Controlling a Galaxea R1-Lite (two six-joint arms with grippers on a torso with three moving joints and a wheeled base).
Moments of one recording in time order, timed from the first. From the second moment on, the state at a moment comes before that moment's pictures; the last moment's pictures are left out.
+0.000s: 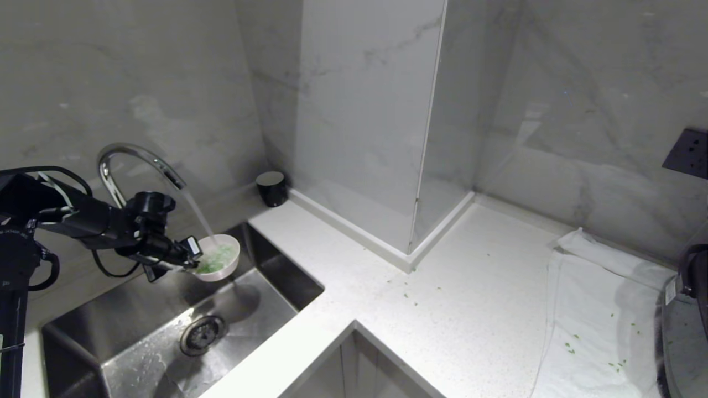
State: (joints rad) left arm 0.17 2.34 -1.50 0.14 -0.10 -0.46; right arm 0.00 0.00 0.00 0.01 0.00 -0.01
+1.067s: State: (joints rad) left arm 0.17 2.34 -1.49 0.14 -0.10 -0.47; right arm 0.00 0.00 0.00 0.01 0.00 -0.01
